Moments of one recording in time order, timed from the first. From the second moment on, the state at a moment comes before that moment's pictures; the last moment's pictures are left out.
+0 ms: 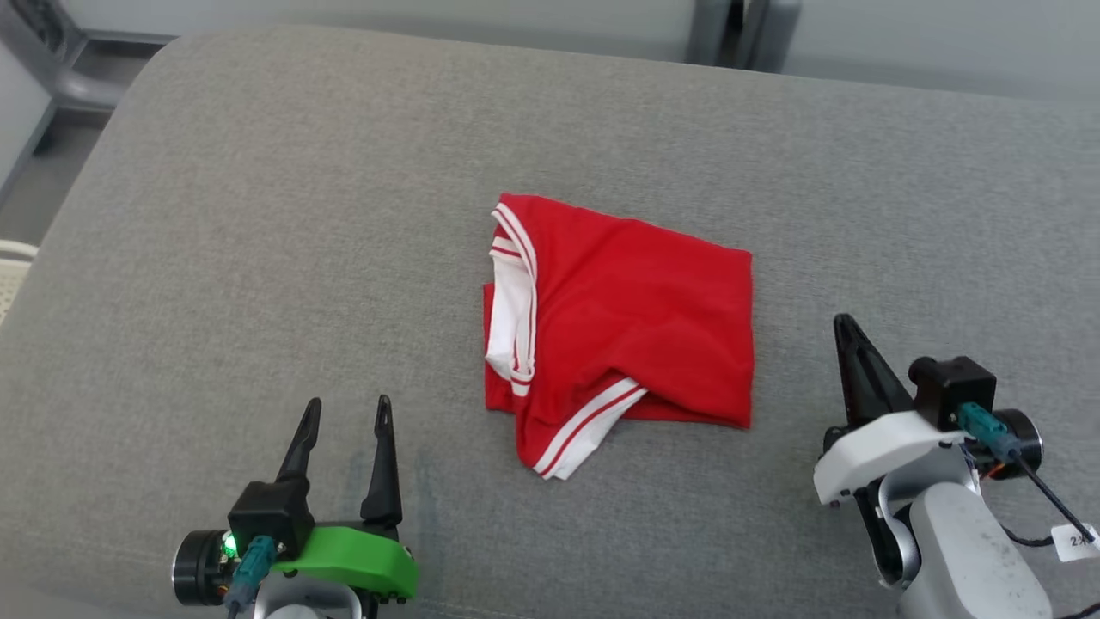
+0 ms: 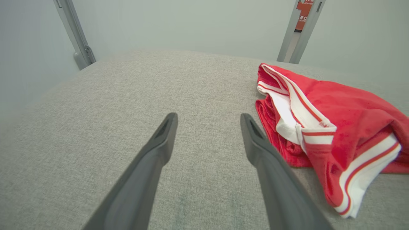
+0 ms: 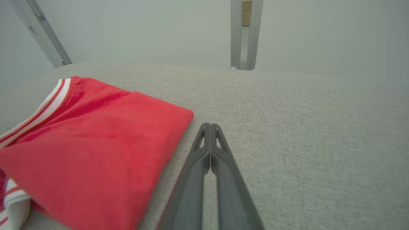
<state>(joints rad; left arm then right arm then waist) -0.07 0.05 -0.20 0.25 -0.23 0.05 -0.26 -0.29 -0.09 0.03 0.48 0.12 0.13 -0.26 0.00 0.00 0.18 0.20</state>
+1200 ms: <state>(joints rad) -0.04 0.05 -0.21 0.26 -0.19 0.02 -0.26 -0.23 -0.05 0.09 0.48 0.21 0.13 -0.26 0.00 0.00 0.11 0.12</state>
